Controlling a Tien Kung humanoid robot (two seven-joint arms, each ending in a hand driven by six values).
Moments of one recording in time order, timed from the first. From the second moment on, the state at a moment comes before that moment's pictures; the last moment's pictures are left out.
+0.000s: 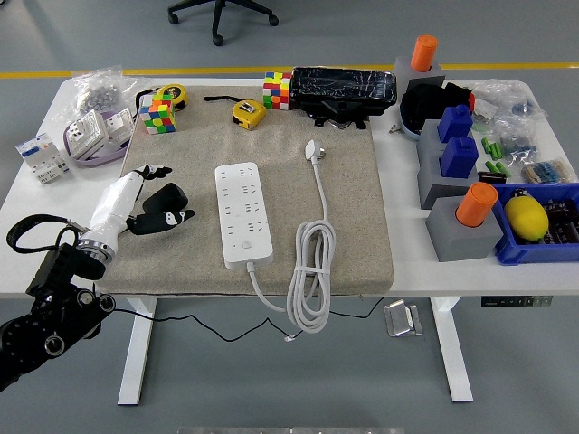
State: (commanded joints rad) left arm -0.47 0.30 -0.72 -0.87 1.49 0.56 -0.09; right arm -0.15 -0.23 1.40 0.42 -0.88 -0.03 -0.07
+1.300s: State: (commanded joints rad) left arm -0.56 0.28 -0.60 -0.77 1.48 0.58 -0.02; right arm -0.15 -0.23 1.41 0.42 -0.89 -0.04 -0.05
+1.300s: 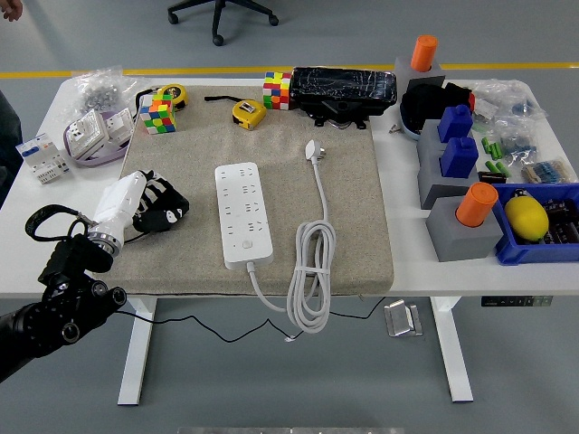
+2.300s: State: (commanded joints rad) left arm -0.68 0.31 -0.38 -0.78 1.32 0.53 -0.39; right arm -0.14 -0.23 1.40 0.43 -0.88 -0.04 -0.04
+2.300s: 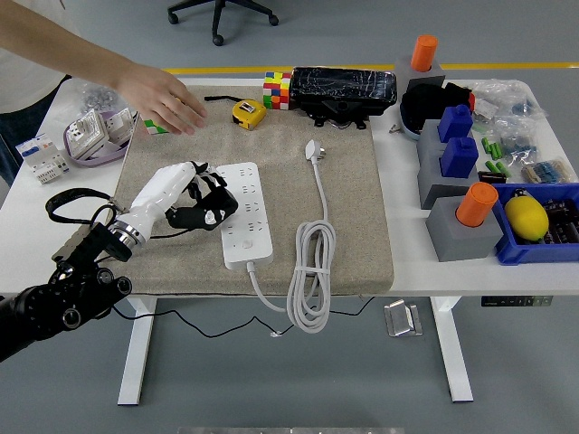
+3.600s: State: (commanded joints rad) left arm -0.77 0.31 -0.20 -0.67 1.36 0.60 -0.43; right arm -0.13 -0.23 1.39 0.44 -0.88 -0.04 -0.04
